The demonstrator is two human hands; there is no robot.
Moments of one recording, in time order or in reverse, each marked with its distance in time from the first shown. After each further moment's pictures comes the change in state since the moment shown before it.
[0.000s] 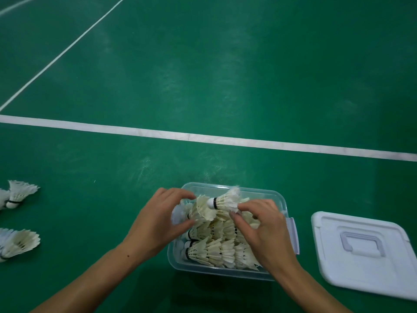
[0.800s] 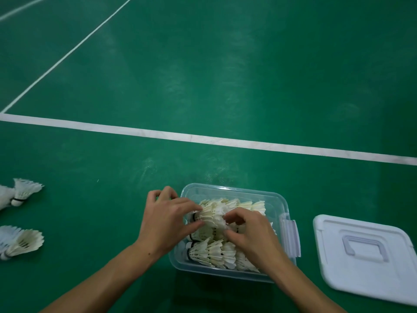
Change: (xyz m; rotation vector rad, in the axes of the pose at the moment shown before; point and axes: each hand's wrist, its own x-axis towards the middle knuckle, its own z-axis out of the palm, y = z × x) left_hand 0.008 0.005 0.021 0.388 0.092 -0.021; right_hand 0.007 -0.006 0.014 -0.040 -0.377 0.199
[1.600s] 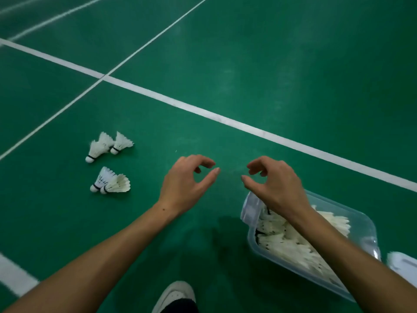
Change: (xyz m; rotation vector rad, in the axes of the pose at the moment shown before) left_hand -0.059 -0.117 -0.063 -0.427 0.353 -0.360; right_hand 0.074 -0.140 0.049 -0.225 0.097 -0.399
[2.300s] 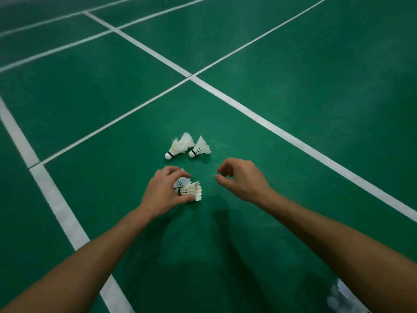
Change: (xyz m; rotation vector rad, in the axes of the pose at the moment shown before) left_hand -0.049 -0.222 -0.157 0.298 -0.104 -0.444; right_hand 0.124 -0.201 0.184 0.036 -0.394 -0.314
